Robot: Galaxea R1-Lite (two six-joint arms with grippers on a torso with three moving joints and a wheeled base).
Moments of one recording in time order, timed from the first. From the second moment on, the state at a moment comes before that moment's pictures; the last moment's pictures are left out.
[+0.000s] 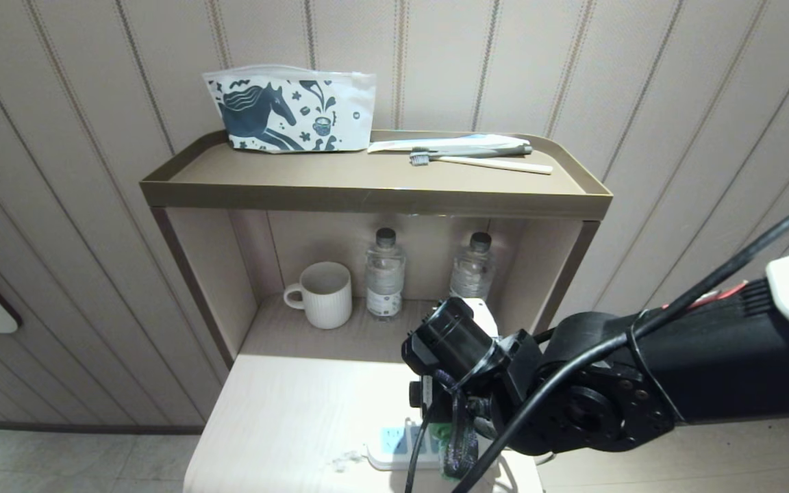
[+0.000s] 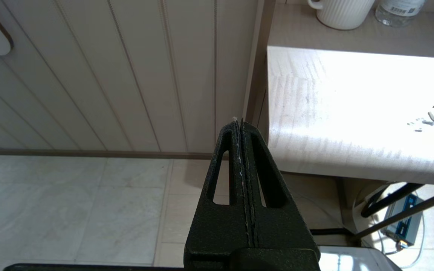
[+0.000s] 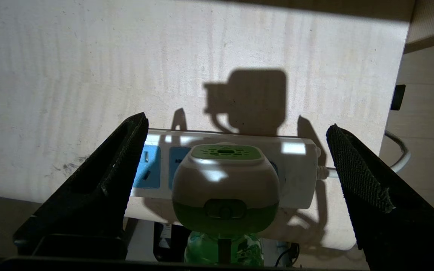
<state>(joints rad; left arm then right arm) 0.00 0.00 -0.12 0.31 0.00 0.01 0.86 1.93 -1.18 0.19 -0.45 0.75</state>
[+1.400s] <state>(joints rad) 0.00 0.00 -0.12 0.31 0.00 0.01 0.72 1.20 -0.95 0.37 -0.46 0.50</state>
